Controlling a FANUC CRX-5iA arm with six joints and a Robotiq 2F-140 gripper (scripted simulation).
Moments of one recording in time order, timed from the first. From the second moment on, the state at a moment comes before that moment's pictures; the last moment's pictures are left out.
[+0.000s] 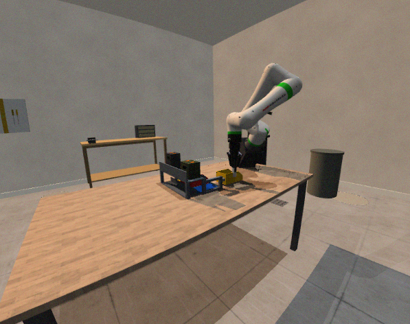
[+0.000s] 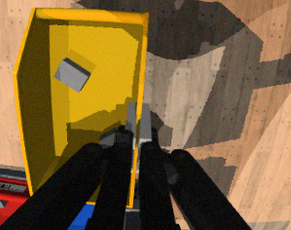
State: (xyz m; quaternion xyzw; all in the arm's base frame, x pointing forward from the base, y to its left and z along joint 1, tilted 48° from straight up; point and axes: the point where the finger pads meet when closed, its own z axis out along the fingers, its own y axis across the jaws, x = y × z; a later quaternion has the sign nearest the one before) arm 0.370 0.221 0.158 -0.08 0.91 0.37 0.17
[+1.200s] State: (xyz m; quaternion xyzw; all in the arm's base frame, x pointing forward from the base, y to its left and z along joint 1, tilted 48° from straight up) arm 0.366 0.209 0.170 -0.08 0.91 0.37 0.17
